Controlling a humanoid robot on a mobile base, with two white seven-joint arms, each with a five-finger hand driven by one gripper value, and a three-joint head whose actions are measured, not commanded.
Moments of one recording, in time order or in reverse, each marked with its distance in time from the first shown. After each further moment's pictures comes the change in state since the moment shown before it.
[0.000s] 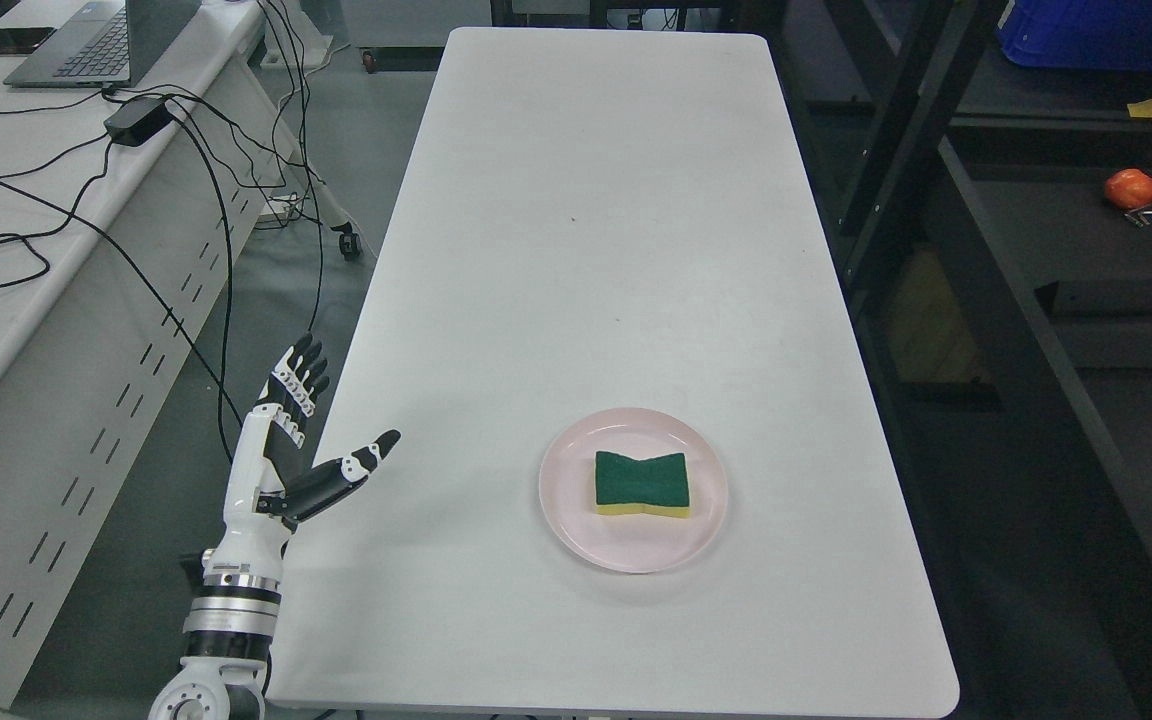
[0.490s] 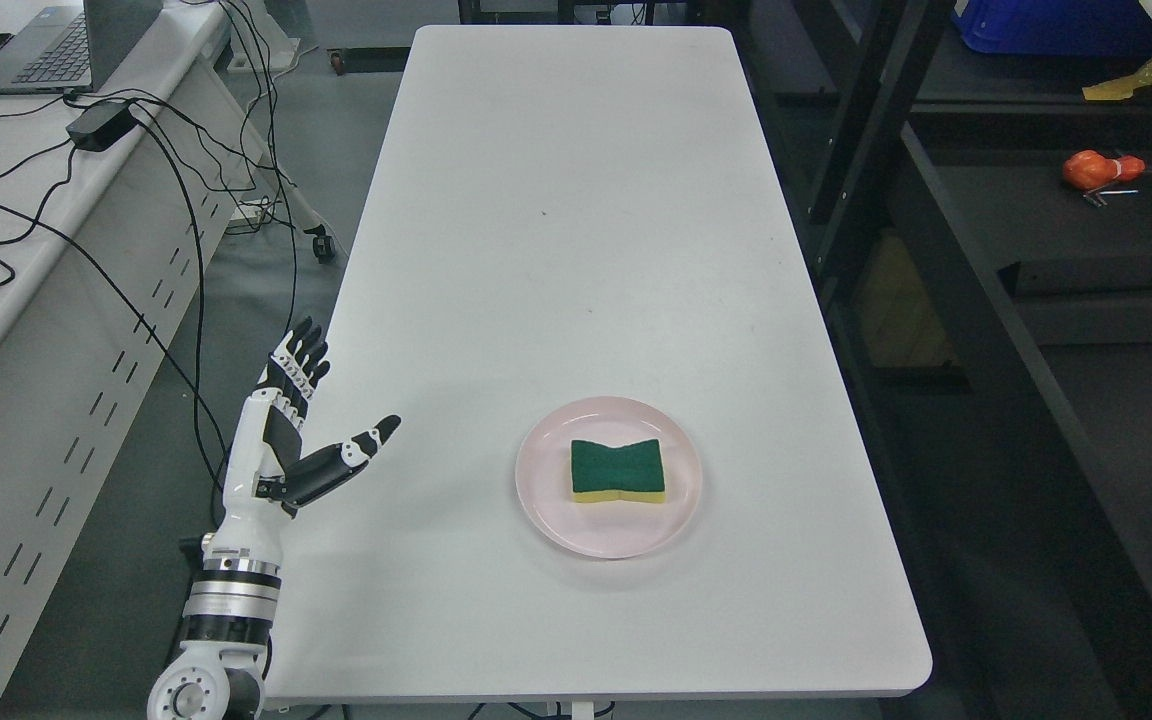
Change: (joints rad) left arm -0.037 0.009 -0.001 0.001 0.000 0.012 -0.024; right arm 0.000 0.000 0.000 0.000 0.000 0.000 0.000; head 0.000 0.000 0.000
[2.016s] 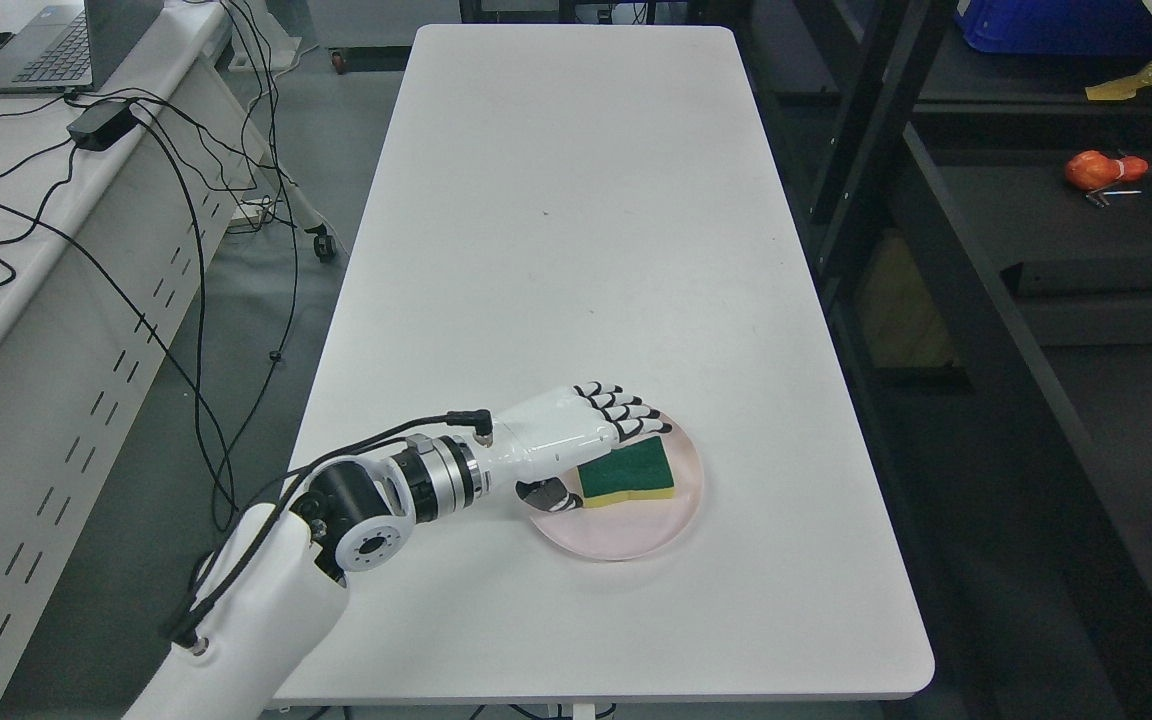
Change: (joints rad) left arm -0.527 0.129 -0.544 0.298 -1.005 -0.292 -0.442; right arm 0.000 0.000 0.000 0.000 0.000 0.000 0.000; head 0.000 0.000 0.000
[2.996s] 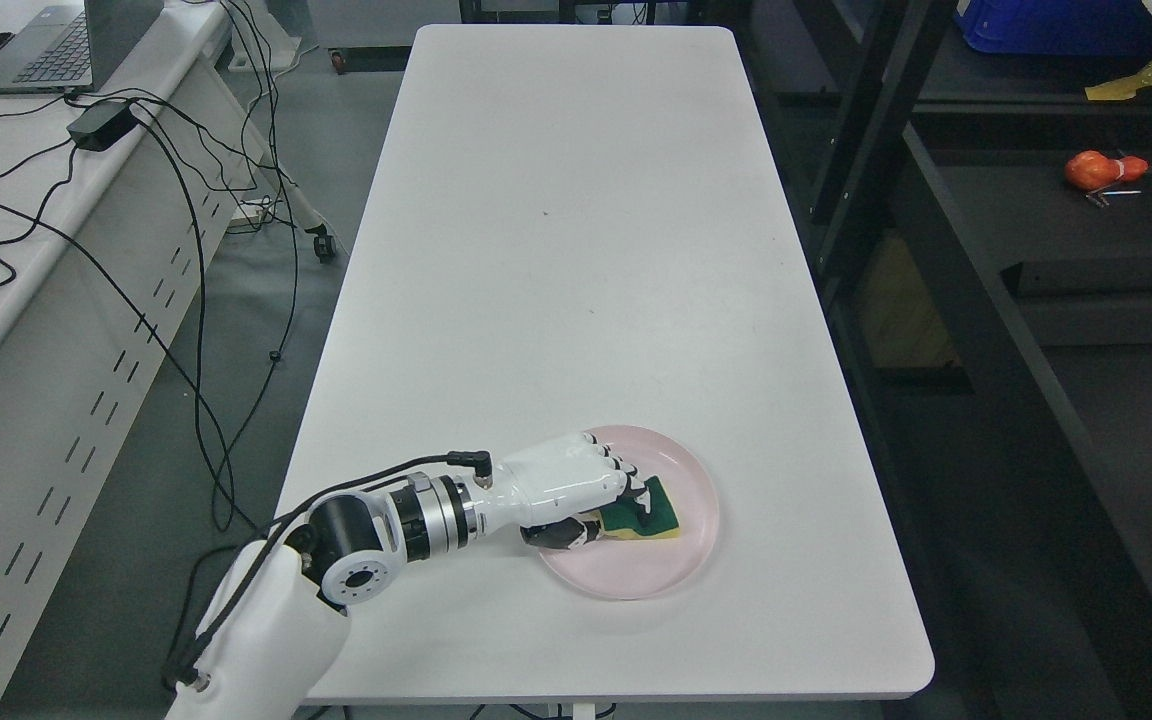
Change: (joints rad) left arm 0.100 -0.064 0.203 0.017 0.069 -0.208 -0.042; right arm 0.000 0.000 0.000 0.000 0.000 0.000 0.000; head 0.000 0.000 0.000
